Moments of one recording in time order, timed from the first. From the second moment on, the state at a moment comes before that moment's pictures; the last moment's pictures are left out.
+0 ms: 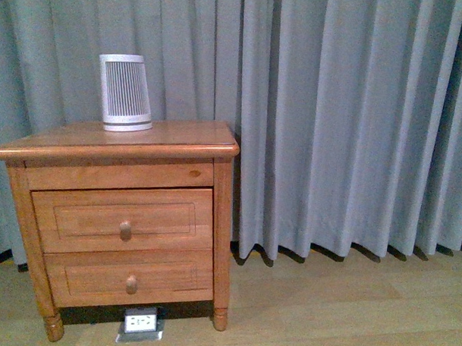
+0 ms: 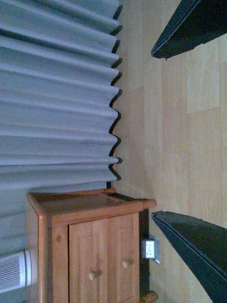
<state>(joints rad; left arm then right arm) -0.01 0.00 0.01 0.00 0.00 -0.01 0.00 0.00 0.01 0.00 0.00 0.00</state>
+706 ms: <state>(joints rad) -0.02 0.25 0.06 -0.04 -0.07 -0.24 0.00 0.00 0.01 0.00 0.00 0.00</state>
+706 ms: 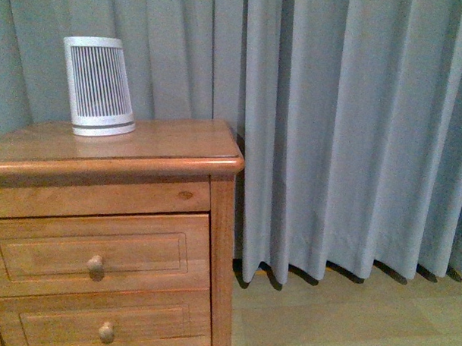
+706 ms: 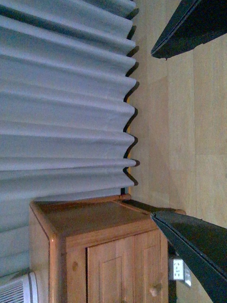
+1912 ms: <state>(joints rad) -0.13 2.30 1.00 1.07 -0.10 -0.09 0.00 0.00 0.01 0.00 0.00 0.00</state>
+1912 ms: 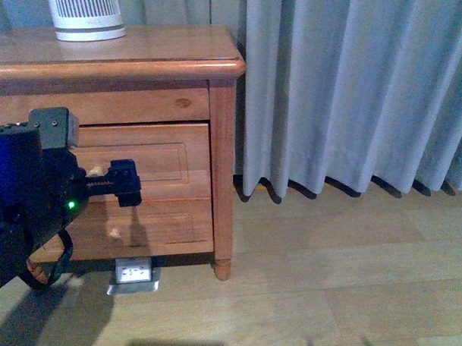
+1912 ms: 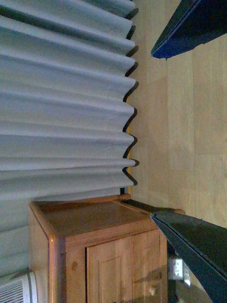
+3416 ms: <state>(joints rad) -0.09 2.47 1.28 0.97 -0.12 0.00 0.00 0.00 0.01 0.00 0.00 0.00</state>
